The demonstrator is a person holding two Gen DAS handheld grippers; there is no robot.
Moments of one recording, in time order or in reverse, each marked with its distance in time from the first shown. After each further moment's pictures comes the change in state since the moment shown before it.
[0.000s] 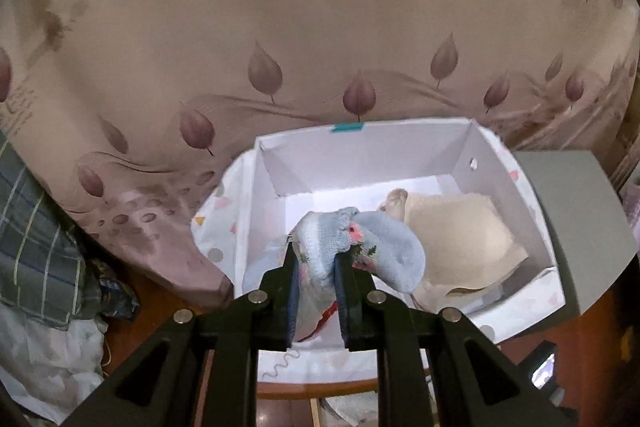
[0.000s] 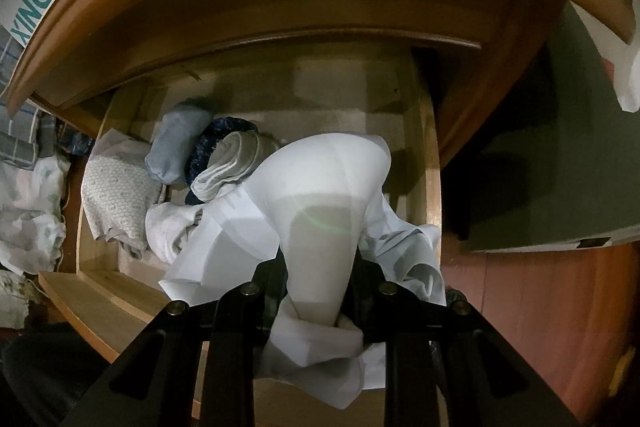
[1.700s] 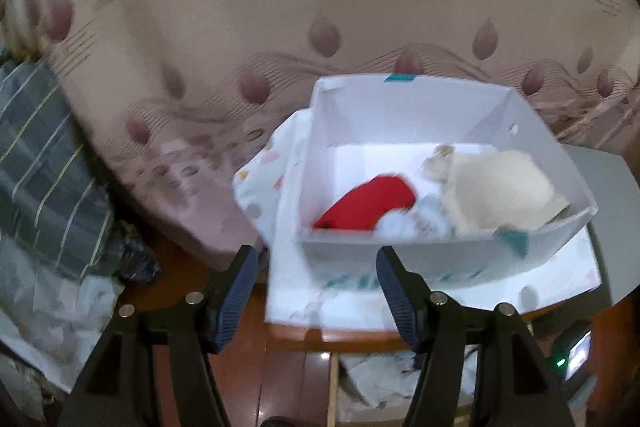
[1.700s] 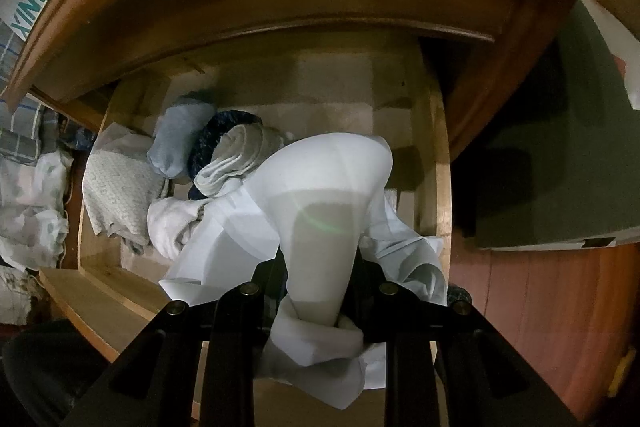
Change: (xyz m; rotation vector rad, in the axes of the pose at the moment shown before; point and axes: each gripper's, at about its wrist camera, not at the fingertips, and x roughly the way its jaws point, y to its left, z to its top) left arm -0.017 0.024 -0.103 -0.123 -0.043 0.154; right arm 0.002 0.001 0.001 -0.002 0.016 0.012
